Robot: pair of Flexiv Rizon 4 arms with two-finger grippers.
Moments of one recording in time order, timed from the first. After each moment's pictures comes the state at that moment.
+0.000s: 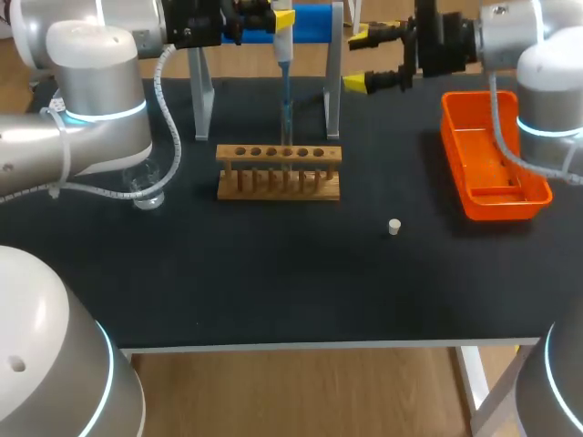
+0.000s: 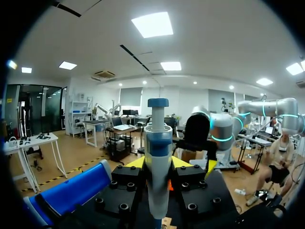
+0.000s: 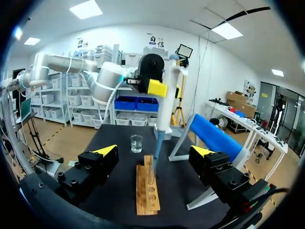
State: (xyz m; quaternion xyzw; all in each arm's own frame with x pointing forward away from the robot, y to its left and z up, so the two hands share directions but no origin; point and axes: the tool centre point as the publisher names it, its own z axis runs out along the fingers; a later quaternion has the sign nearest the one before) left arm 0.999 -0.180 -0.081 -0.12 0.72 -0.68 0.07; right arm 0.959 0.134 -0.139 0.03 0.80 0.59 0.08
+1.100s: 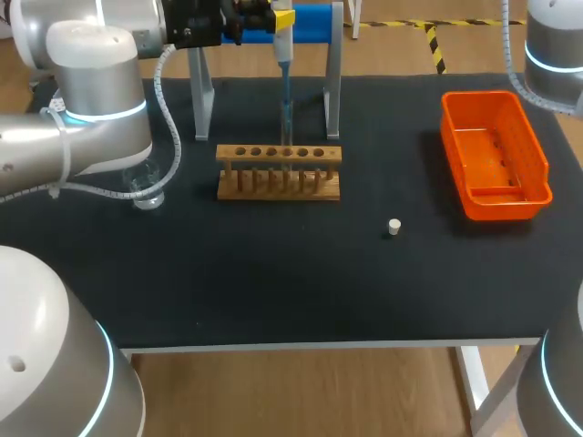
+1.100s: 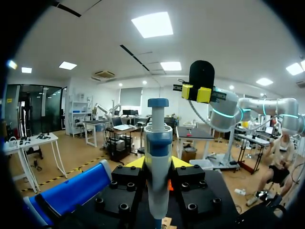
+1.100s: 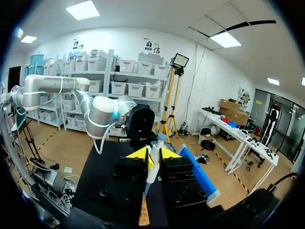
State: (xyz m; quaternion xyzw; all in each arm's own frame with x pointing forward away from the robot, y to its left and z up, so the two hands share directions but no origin) left arm 0.999 -0.180 -0.081 -0.12 0.72 -0.68 0.07; right arm 0.966 0.162 0.005 0.03 0.80 0.59 0.11
